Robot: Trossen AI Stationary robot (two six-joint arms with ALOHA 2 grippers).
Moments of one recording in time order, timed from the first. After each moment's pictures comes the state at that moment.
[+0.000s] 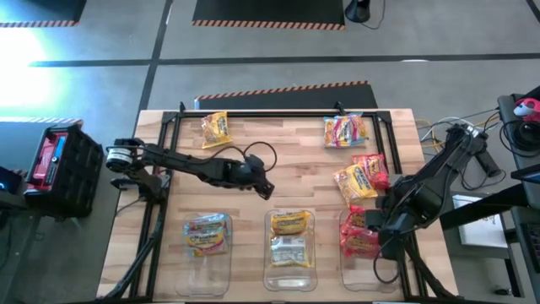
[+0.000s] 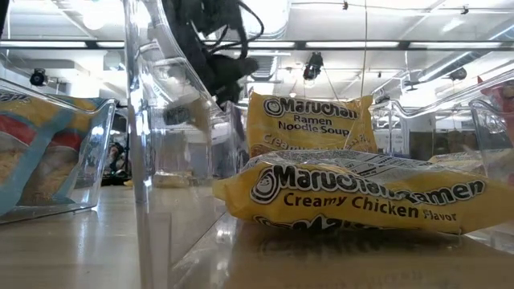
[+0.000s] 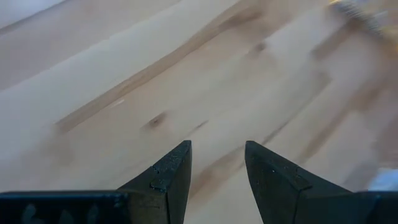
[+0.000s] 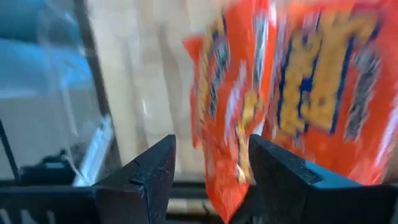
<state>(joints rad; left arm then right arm) -0.03 1.66 1.05 -0.35 -0.31 -0.89 0.80 1.14 1.06 -1.15 -0.09 0.96</state>
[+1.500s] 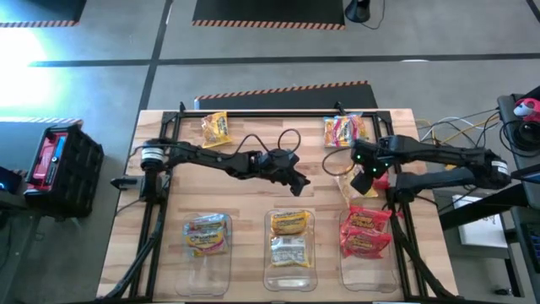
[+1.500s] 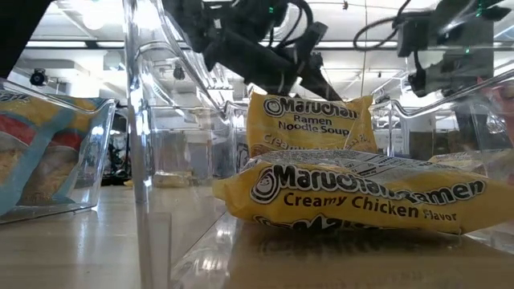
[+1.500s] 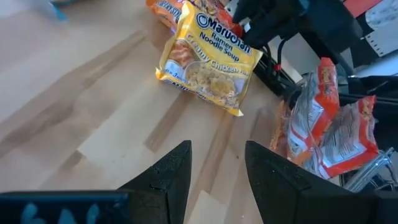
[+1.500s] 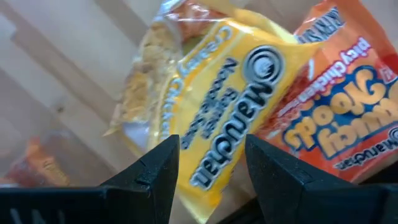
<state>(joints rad) 0.07 1.95 1.30 0.15 0.05 -0.72 -0.32 0.99 0.72 -1.17 -0.08 0.43</state>
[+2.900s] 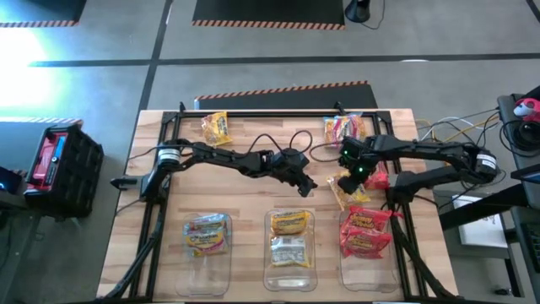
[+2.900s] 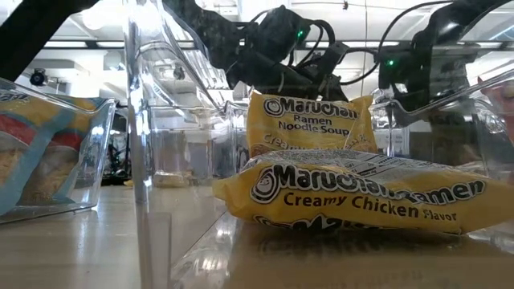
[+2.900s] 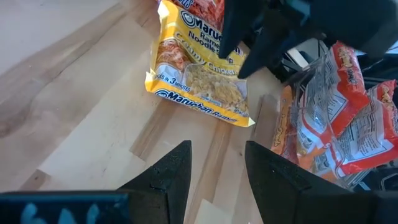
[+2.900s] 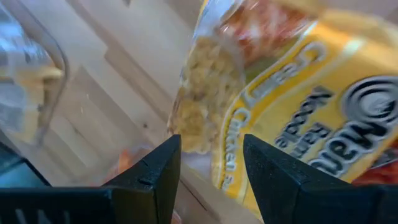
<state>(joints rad) 0.09 2.11 1.45 0.11 0.17 -0.69 -0.44 1.18 0.63 -0.87 -0.47 0.40</state>
